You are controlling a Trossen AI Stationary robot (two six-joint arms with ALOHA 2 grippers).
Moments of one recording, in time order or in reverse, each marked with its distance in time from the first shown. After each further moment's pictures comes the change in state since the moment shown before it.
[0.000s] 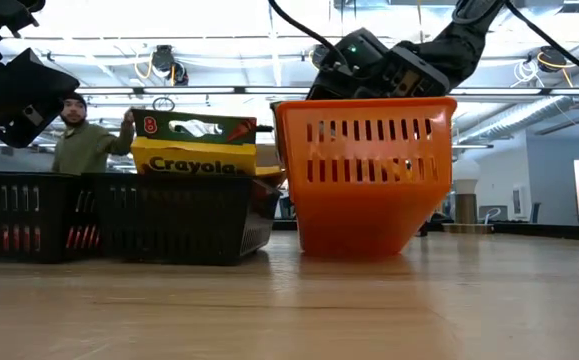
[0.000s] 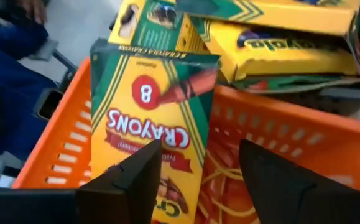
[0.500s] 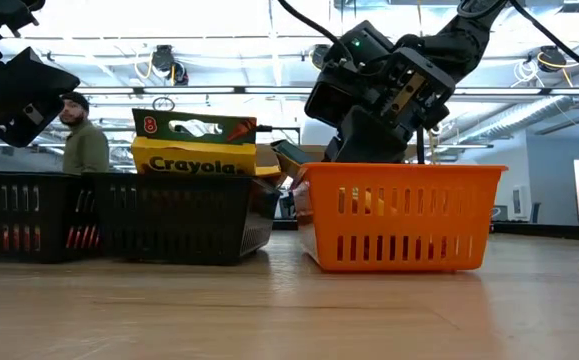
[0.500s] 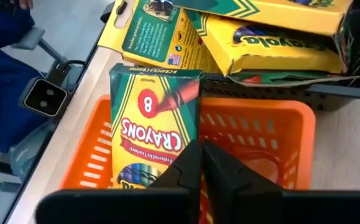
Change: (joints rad) left arm 0.000 0.000 0.000 0.005 0.000 0.004; right arm 0.003 -0.034 -0.003 -0.010 0.037 -0.041
